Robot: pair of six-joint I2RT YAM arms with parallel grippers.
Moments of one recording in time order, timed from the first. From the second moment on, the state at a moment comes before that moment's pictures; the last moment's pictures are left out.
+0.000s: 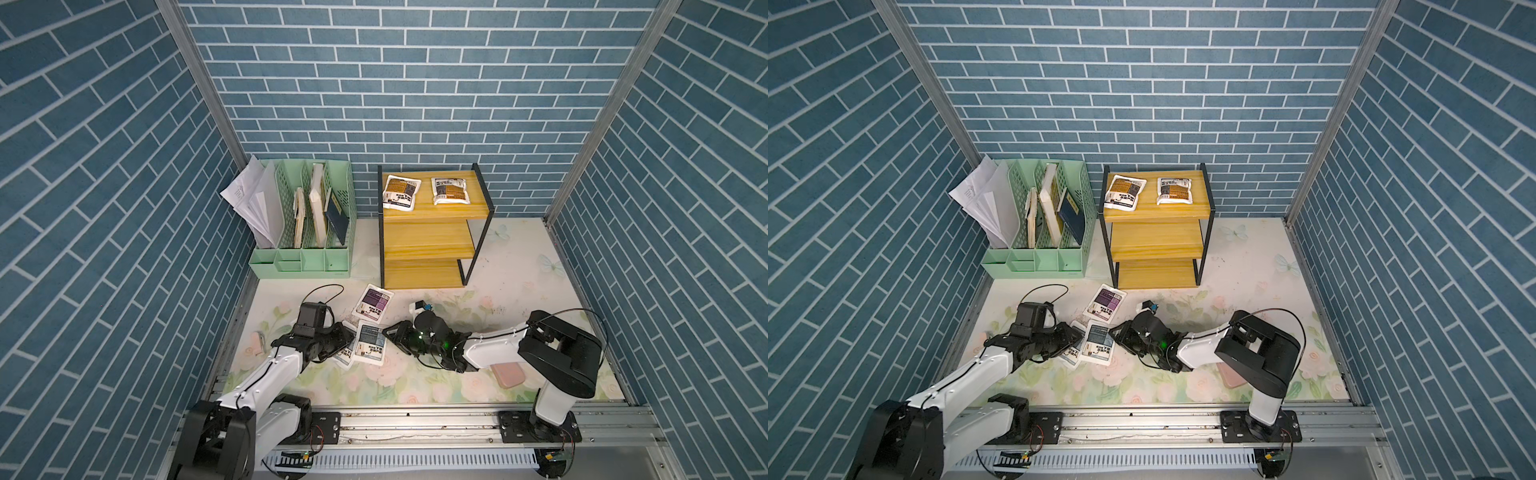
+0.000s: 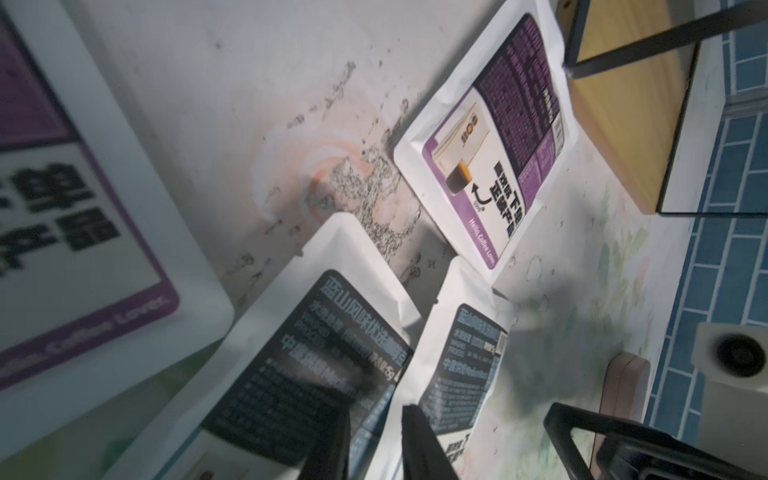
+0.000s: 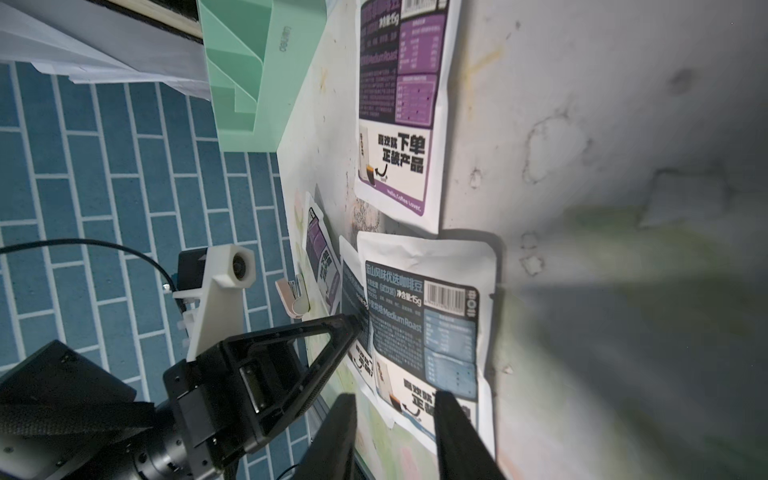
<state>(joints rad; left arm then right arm) -0.20 1.07 0.37 -0.30 0.38 -0.69 1.09 1.76 0.70 0.55 -0.12 1.41</state>
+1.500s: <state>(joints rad) -0.24 1.14 0.28 -0.10 0.57 -0.70 0.99 1.90 0.59 0.78 -0.26 1.41</state>
